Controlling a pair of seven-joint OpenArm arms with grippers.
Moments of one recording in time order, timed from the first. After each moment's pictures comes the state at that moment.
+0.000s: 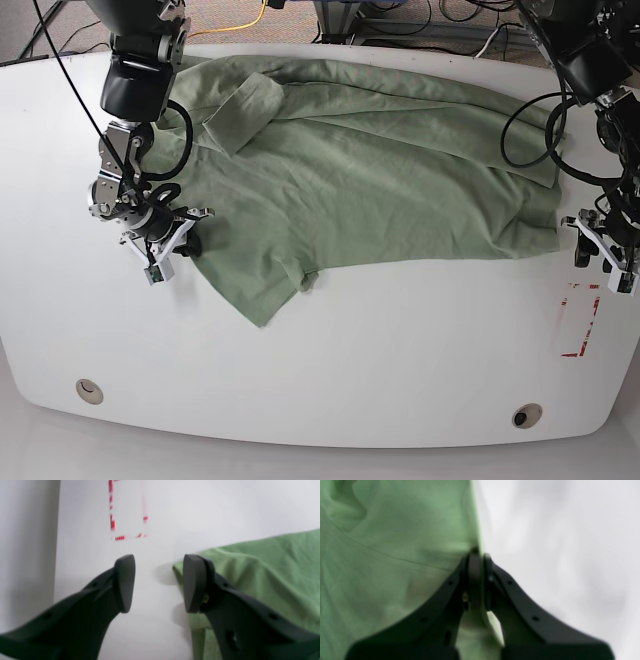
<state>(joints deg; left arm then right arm) -9.8 -20.7 -32.9 88.8 -11.8 -41.8 53.4 13.7 11.8 17.9 61.3 6.3 40.1 -35.6</state>
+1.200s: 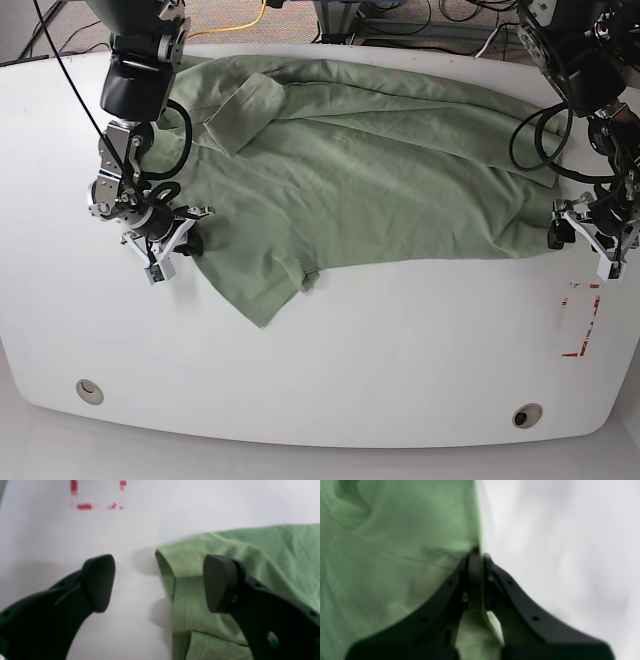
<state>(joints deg) -12.6 -19.5 -34.8 74.9 -12.4 -41.8 52.8 13.7 11.8 17.9 61.3 6.8 40.5 -35.6</state>
